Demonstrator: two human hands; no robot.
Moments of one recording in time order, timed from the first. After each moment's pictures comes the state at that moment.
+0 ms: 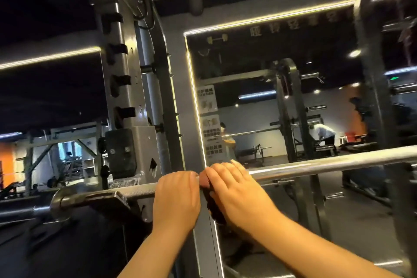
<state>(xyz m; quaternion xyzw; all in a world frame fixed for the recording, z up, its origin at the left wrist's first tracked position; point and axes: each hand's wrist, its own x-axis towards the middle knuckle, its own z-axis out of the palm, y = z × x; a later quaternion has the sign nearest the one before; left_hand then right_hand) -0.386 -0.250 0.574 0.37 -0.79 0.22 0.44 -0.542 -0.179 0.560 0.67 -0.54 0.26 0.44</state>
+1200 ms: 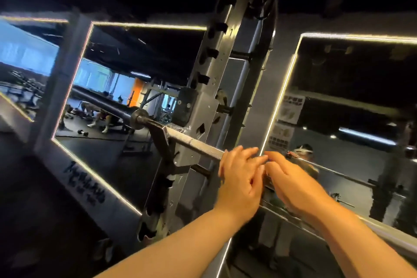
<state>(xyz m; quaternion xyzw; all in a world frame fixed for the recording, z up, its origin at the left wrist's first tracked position) -0.508 -0.198 0.541 0.31 -0.67 -0.01 0.68 -0.630 -0.143 0.630 0.79 -0.55 0.28 0.02</state>
